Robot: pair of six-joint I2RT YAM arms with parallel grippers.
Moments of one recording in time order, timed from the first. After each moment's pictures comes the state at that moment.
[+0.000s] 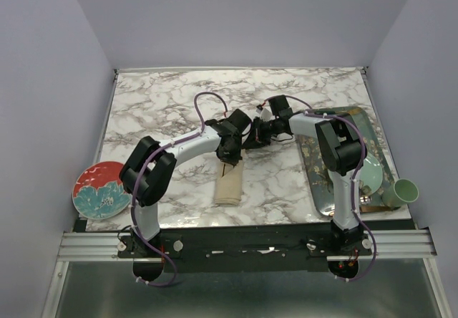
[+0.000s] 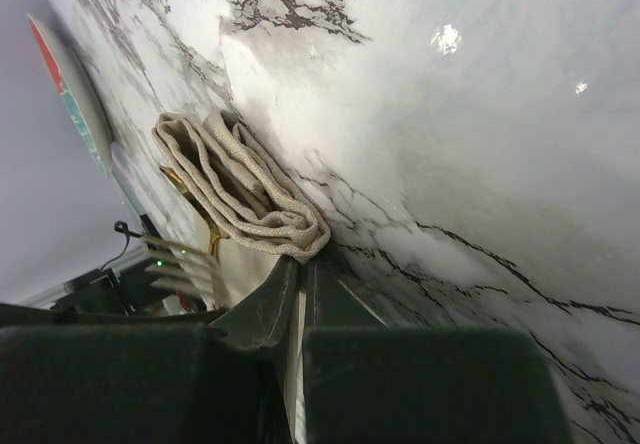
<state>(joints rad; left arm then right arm) -0.74 1.85 1.31 -0.64 -0.02 -0.62 0.38 2.17 1.36 -0.19 -0.77 0.56</state>
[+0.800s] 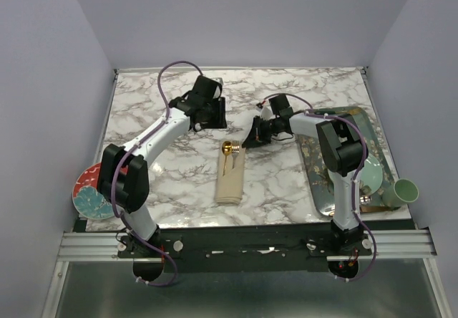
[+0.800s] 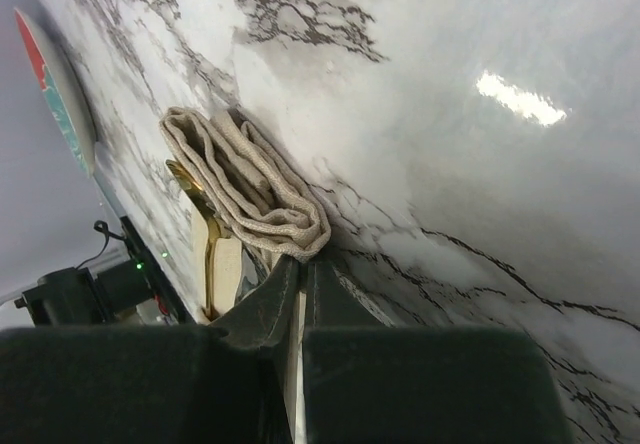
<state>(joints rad) -0.53 1.70 1.42 -0.58 0.07 -0.43 0.38 2.15 1.35 -0.18 -0.75 0.51</state>
